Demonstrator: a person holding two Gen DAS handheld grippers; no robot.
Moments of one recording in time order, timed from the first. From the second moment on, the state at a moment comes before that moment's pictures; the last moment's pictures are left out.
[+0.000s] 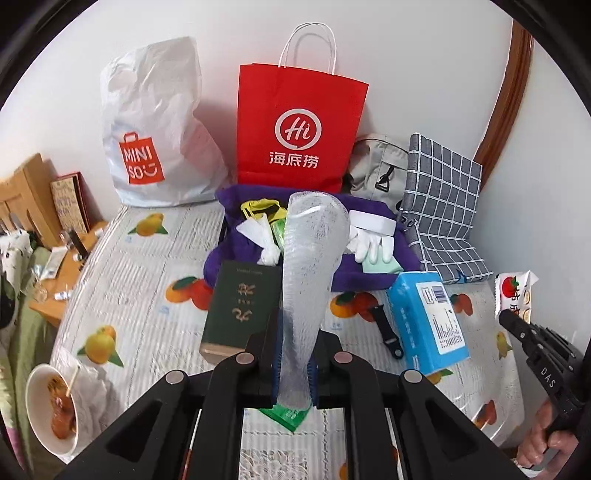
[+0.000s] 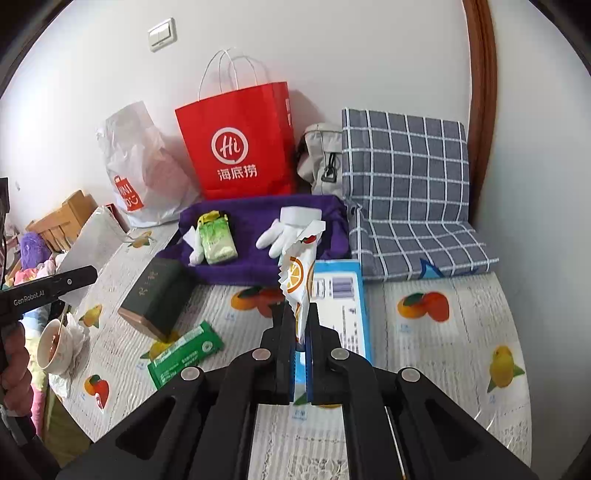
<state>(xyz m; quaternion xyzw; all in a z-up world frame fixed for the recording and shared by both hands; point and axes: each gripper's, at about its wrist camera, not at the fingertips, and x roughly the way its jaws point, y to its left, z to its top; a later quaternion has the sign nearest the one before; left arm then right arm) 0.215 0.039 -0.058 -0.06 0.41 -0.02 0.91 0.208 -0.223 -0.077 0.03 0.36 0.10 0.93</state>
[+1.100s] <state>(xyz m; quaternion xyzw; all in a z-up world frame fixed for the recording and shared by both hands) 0.330 0.062 -0.067 -0.07 0.42 -0.01 0.91 0.332 -0.171 -0.069 0.02 0.36 0.15 0.92</state>
